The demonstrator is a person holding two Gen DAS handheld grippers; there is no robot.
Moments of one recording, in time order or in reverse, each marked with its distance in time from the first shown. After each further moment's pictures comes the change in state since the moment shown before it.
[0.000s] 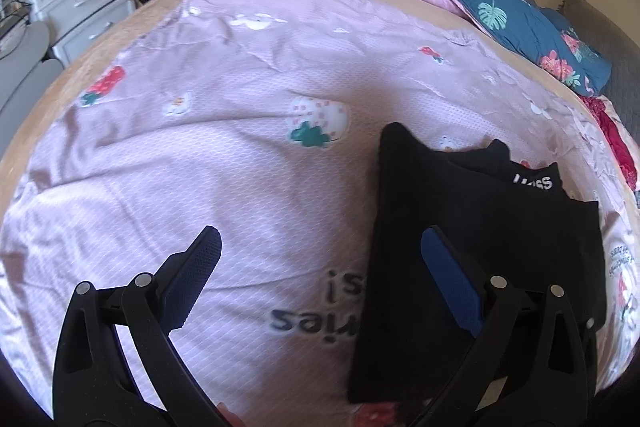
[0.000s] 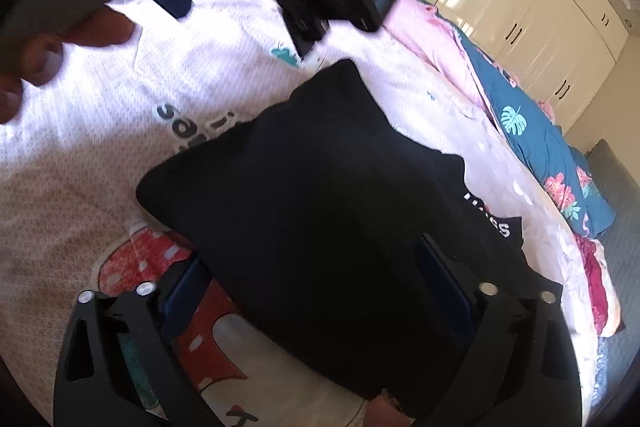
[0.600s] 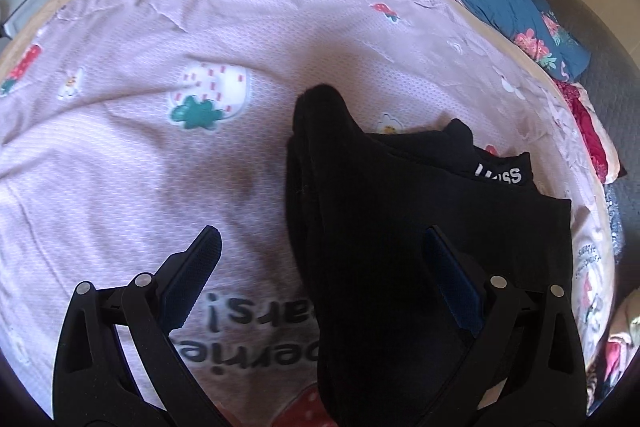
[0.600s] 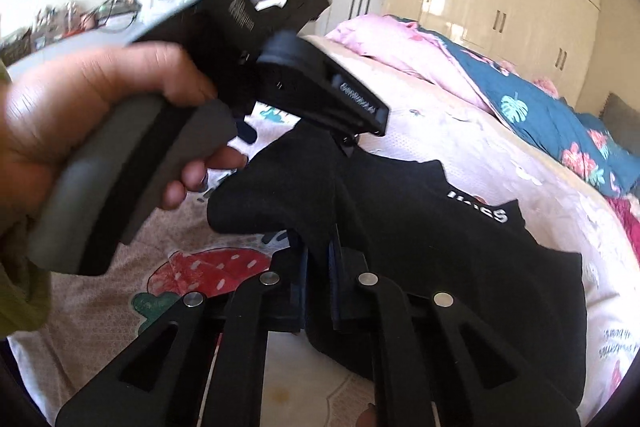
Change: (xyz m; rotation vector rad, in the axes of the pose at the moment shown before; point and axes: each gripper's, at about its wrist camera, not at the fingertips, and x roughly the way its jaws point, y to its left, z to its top) left arm 0.051 -0.045 0.016 -0.020 0.155 -0.153; right arm -0.056 -0.045 -0.018 0.217 -0.164 0.122
